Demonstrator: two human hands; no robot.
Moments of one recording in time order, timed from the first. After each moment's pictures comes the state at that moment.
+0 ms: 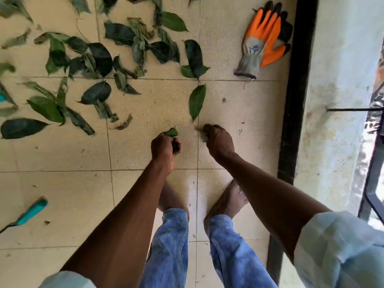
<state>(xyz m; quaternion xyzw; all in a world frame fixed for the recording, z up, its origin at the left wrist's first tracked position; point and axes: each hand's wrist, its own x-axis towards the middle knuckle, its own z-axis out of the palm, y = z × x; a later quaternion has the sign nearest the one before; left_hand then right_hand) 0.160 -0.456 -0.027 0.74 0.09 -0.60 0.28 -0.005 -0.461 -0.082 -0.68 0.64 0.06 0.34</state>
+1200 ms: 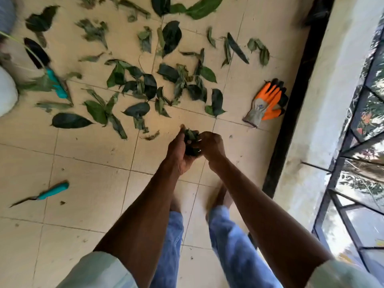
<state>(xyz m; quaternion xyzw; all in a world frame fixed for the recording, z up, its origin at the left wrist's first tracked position) 0.196 -0.518 0.081 0.54 0.23 -0.69 0.42 0.101 -0.548 0.086 -0.34 0.72 -0.07 0.60</state>
